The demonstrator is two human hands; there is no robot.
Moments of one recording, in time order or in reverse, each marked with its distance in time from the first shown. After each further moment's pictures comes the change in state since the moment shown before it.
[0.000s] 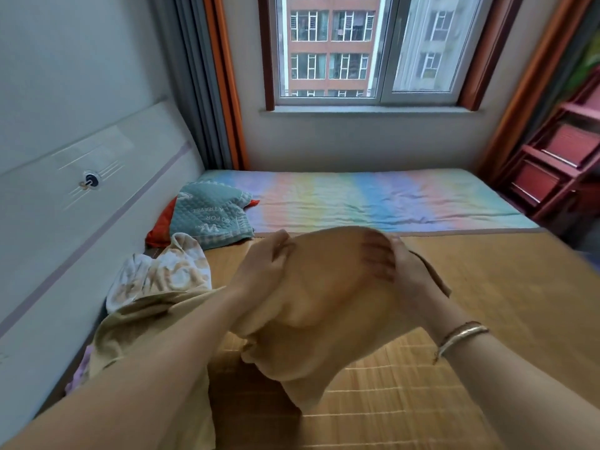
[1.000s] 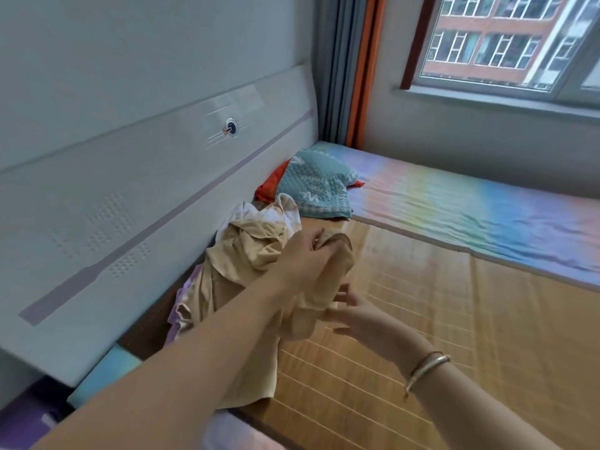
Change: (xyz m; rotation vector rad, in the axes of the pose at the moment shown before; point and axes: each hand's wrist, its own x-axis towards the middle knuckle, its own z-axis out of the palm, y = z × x) left_hand -0.064 -0.043 -0.076 -0.227 0.188 -0.467; right_hand -0.034 0.083 0.183 -0.286 -0.954 0.297
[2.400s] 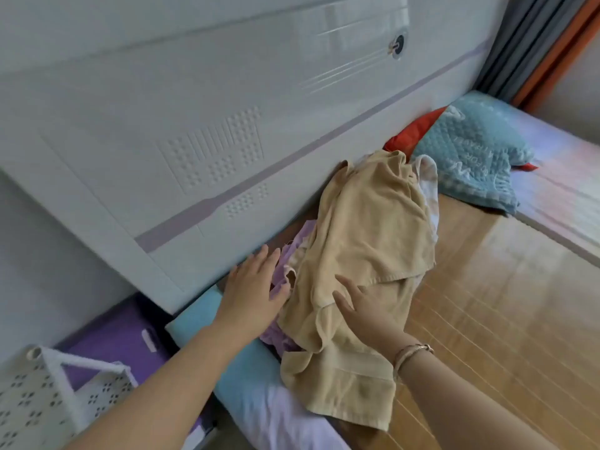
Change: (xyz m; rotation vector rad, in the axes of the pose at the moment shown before) left_hand -0.032 -0.334 -0.224 0.676 0.121 -0.446; right_hand 0.280 0.073 0.204 -0.877 -0.061 -0.042
